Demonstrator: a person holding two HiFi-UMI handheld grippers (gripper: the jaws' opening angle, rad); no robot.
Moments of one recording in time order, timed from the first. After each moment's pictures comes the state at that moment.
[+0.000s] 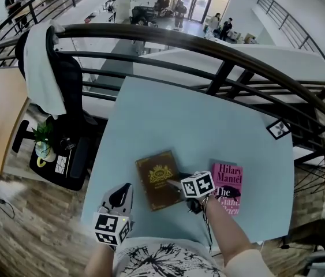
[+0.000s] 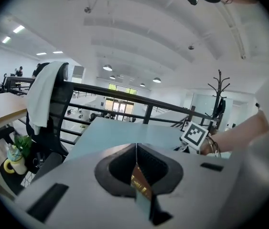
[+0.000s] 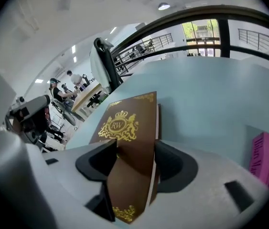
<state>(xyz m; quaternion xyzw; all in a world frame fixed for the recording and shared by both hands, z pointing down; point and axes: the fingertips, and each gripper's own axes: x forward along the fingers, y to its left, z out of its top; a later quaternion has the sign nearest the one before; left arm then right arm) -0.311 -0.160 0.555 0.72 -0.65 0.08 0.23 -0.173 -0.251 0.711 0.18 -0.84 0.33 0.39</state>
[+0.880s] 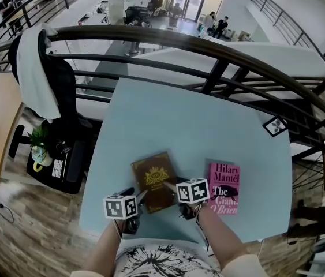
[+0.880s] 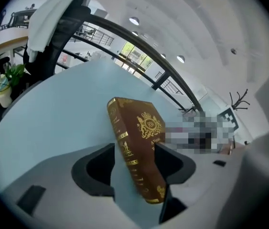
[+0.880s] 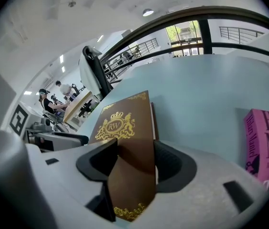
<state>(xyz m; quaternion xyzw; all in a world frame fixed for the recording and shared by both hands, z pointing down) -0.264 -0.171 0.693 0.65 -0.54 0.11 0.52 -0.167 -0.246 0.712 0.25 -0.82 0.36 0.36</state>
